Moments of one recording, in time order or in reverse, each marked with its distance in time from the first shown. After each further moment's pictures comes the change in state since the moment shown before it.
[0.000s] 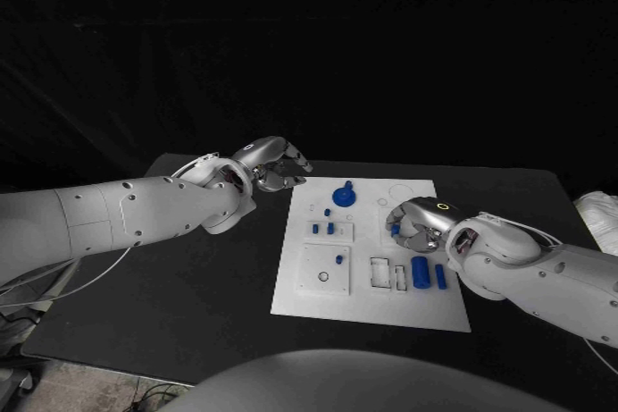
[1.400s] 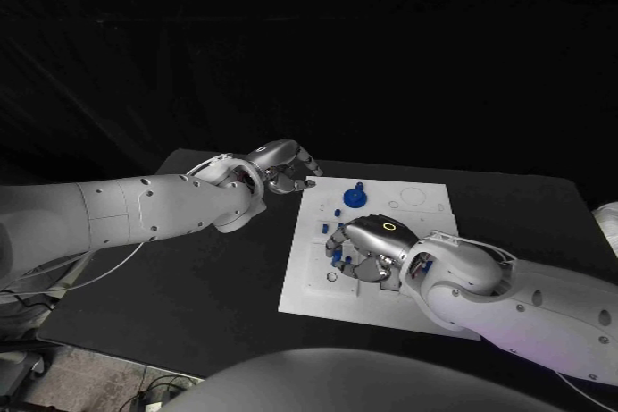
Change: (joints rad) left arm -0.013 -0.001 0.000 -0.006 0.000 0.013 -0.006; left_hand 0.000 0.000 0.008 0.003 0.004 0.004 0.004 0.000 0.000 -0.008 0.000 0.000 -0.001 -0.015 0.007 -0.050 -0.082 0.016 -0.030 0.002 -0.079 0.000; right arm -0.002 0.098 -0.001 0.244 -0.026 0.037 0.020; right_hand -0.002 0.001 0.004 -0.004 -0.028 -0.011 0.004 0.012 0.040 0.018 0.016 0.005 -0.003 0.000 -0.007 -0.008 0.000 0.000 -0.007 -0.007 0.000 0.000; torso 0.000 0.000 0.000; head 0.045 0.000
